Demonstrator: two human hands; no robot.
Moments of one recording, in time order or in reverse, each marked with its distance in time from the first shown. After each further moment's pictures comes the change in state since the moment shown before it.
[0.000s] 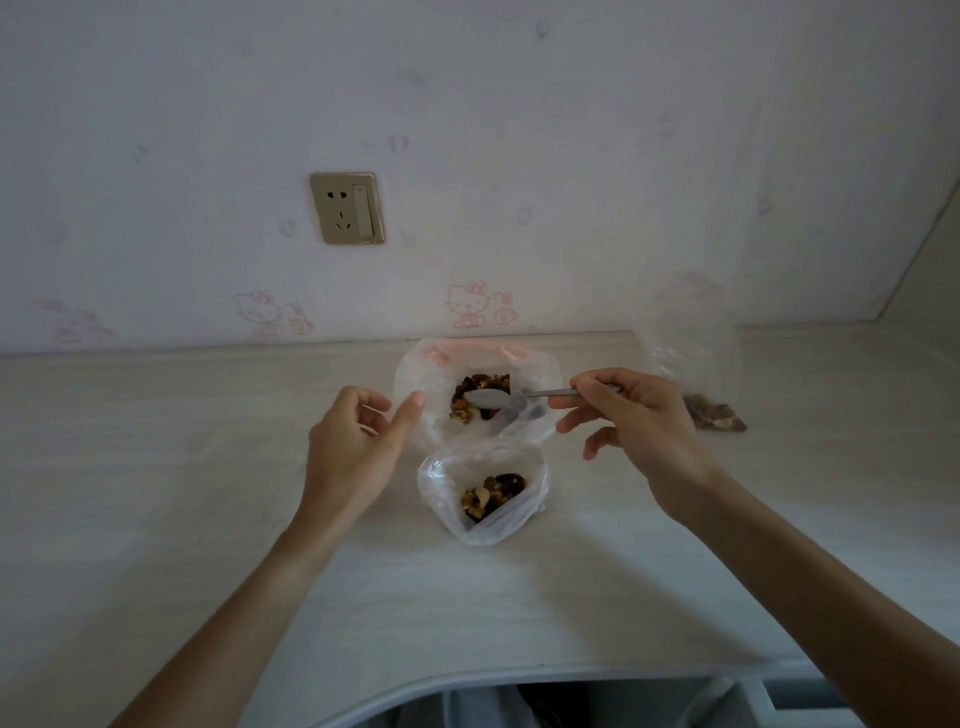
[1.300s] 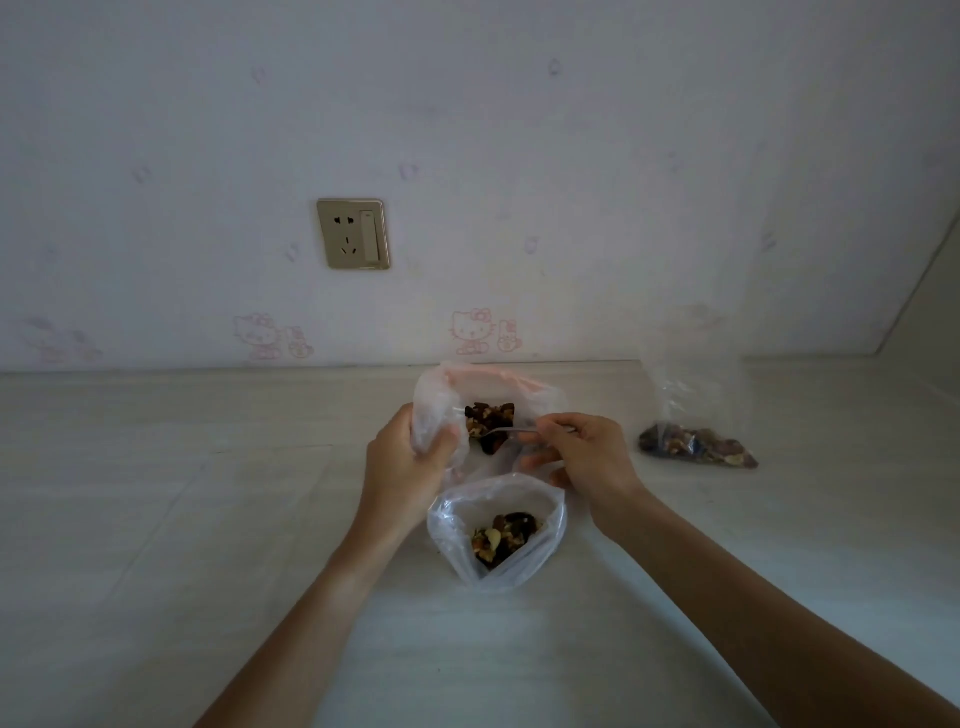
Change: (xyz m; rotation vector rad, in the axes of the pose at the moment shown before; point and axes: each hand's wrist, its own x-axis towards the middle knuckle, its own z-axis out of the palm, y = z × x) left_hand 0.018 0.007 0.043 -0.146 -0.098 0.157; right_hand 0.040 0.035 0.047 0.013 0.108 0.206
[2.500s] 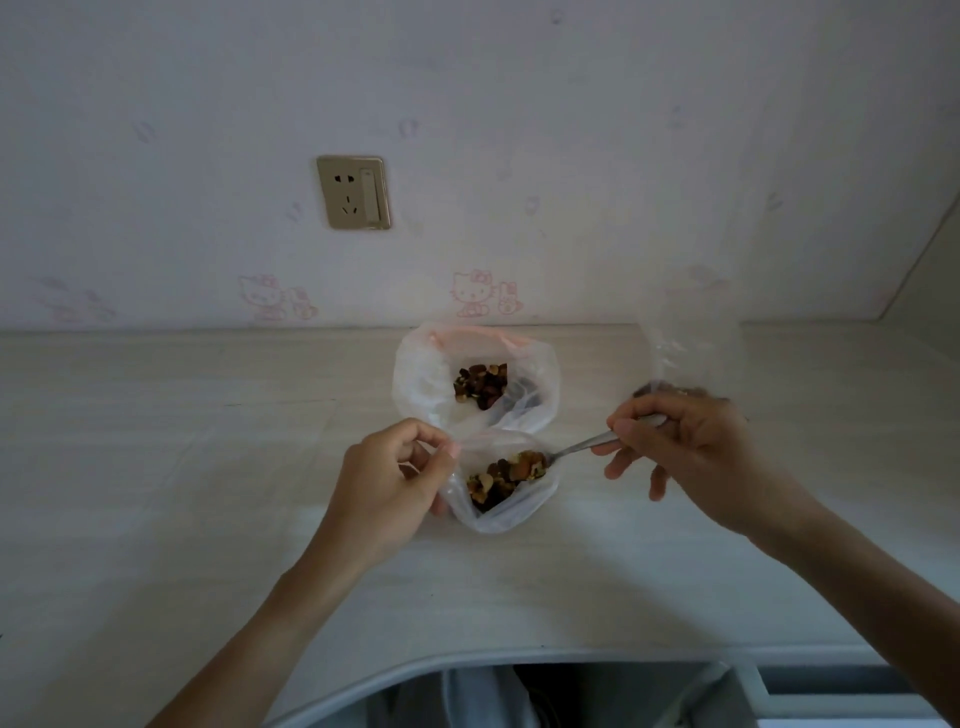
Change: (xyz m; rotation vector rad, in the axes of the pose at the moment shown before) left_hand -0.072 0.025 -0.037 0.082 -0.204 -0.044; right_hand -0.085 -0.037 -0.088 -0.433 -0.222 -0.376
